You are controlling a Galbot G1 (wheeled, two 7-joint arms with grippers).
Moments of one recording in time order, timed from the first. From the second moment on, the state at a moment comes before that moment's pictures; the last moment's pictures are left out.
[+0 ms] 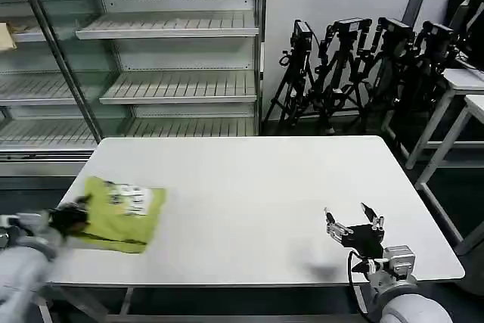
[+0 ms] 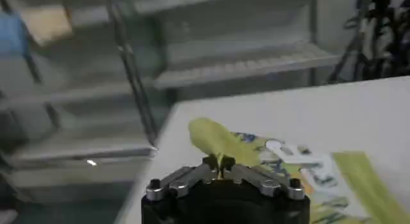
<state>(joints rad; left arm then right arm) 1.30 -0.79 -0.78 -1.85 -0.65 0.54 -0.09 -1.45 1.10 0.52 2.31 0.42 -0.55 0.24</state>
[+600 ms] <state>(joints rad) 1.42 -0.92 -0.47 -2.19 -0.24 0.55 -0.16 -1.48 1.10 0.54 2.32 0.41 -0.55 0.24</state>
